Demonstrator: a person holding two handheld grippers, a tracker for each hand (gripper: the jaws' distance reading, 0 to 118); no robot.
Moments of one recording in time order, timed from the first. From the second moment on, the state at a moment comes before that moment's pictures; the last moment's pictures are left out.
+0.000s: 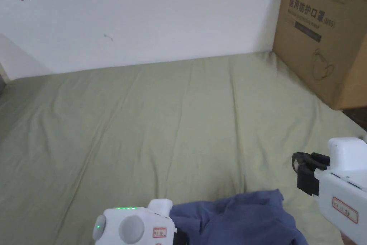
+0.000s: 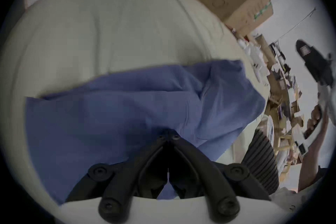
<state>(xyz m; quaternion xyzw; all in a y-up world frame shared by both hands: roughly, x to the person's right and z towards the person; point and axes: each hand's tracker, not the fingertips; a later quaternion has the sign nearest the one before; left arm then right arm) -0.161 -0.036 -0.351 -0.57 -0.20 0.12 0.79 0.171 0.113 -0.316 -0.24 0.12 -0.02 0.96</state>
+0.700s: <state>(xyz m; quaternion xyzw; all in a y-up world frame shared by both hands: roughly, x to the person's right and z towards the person) -0.395 -0.027 -0.283 -0.45 -0.21 0.42 0.76 0.154 0.111 -0.318 -0.25 0.13 -0.01 0.96</state>
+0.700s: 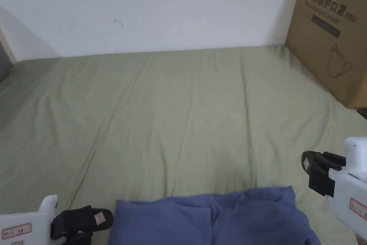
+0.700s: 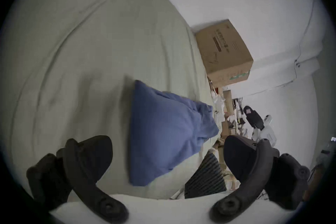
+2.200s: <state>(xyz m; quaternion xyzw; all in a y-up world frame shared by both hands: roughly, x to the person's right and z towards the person) -0.163 0.045 -0.354 -0.54 -0.16 0.23 0.79 0.165 0.136 -0.296 -0.24 0.17 -0.05 0.95</state>
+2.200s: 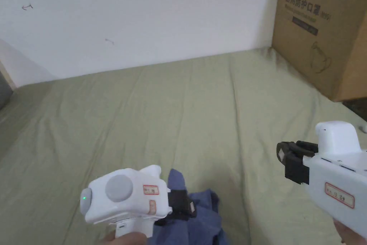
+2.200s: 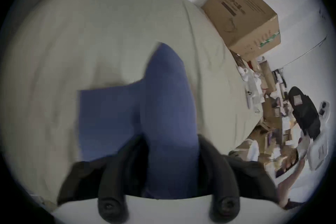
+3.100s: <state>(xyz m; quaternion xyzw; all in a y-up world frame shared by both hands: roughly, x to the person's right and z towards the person) -0.109 -0.047 -0.372 -0.58 -0.23 0.24 0.75 0.193 0.130 -0.304 -0.25 0.12 -0.06 0.96</state>
